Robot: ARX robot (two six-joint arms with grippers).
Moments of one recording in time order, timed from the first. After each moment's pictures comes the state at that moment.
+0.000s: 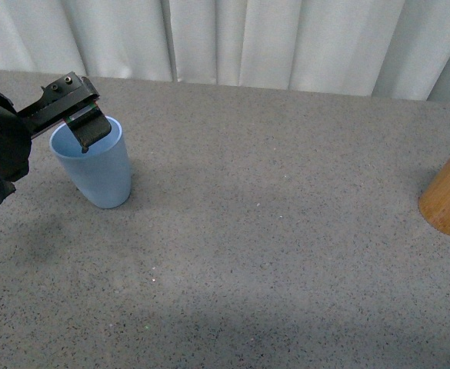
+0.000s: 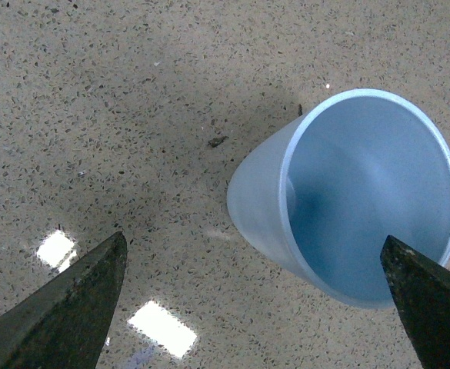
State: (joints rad) left arm -0.25 1.76 0.77 0.13 -0.30 -0.81; right arm 0.00 0.00 0.01 0.00 0.00 0.00
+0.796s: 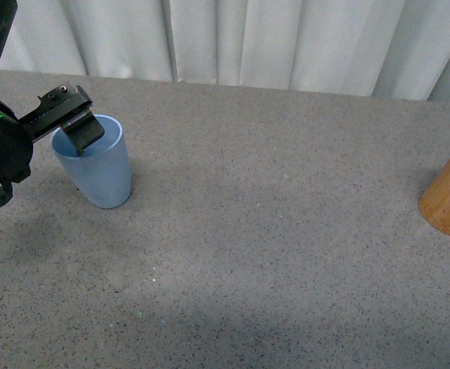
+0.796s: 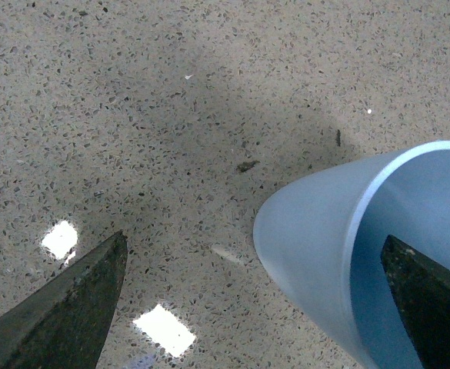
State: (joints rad) left arm -0.21 1.86 0.82 0.13 -0.32 -0.84; right arm 0.00 0.00 0.01 0.00 0.00 0.00
